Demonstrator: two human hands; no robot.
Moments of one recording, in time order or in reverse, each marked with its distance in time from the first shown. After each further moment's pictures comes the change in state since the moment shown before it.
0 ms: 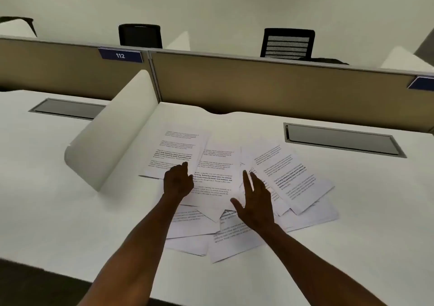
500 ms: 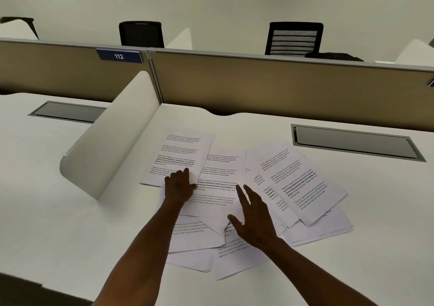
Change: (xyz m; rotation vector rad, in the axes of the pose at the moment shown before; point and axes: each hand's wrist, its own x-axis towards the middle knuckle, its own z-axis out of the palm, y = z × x) left_hand 0.037 -0.009 0.011 0.183 -0.153 -0.018; right_hand 0.009 0.003 0.025 0.058 -0.113 -0.106
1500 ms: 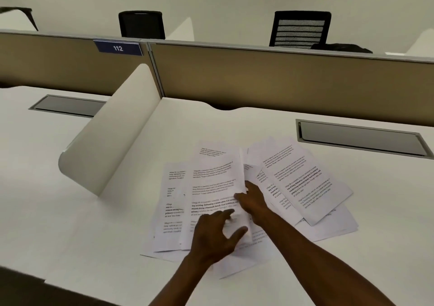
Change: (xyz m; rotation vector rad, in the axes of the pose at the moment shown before) left_hand -0.137 0.063 0.054 -0.513 0.321 0.348; right_hand 0.062 -0.011 -0.007 0.844 -0.137 0.605
